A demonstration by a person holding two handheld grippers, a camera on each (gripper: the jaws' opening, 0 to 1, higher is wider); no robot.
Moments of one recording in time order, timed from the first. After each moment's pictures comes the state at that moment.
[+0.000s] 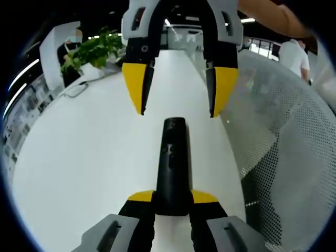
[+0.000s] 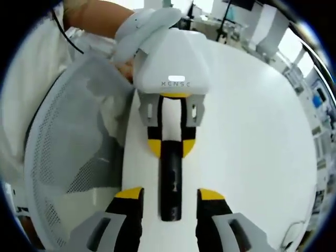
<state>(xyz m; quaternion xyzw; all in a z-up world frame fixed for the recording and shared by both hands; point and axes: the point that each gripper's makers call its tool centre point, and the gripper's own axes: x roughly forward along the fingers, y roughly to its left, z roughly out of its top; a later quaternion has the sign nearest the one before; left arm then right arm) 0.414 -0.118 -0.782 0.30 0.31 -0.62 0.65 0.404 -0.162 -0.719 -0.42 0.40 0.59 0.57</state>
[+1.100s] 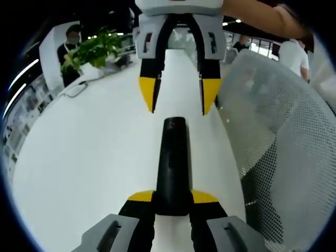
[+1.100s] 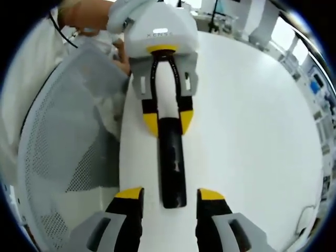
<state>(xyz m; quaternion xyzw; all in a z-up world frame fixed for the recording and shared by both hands) 0.415 -0.117 -0.782 0.30 0.31 -0.62 0.65 0.406 -0.193 -0.746 -0.39 0.43 0.57 0.58</state>
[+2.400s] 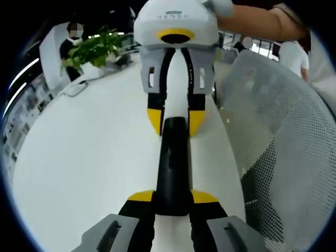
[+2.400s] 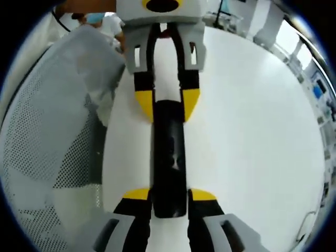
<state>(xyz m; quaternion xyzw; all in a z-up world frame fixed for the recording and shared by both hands) 0.415 -0.117 -0.783 0.30 0.31 -0.62 0.65 0.411 -0.193 -0.788 -0.42 0.41 0.58 0.57</state>
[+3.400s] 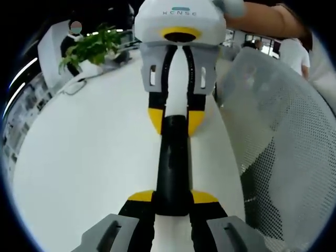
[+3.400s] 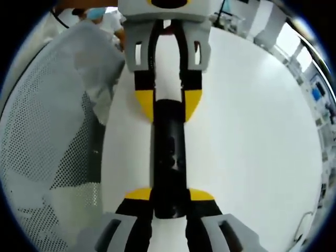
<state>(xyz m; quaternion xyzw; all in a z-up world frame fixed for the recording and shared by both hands) 0.415 -0.119 -0.784 0.31 0.32 -0.62 0.64 0.411 -0.194 -0.789 -0.42 0.41 0.57 0.57</state>
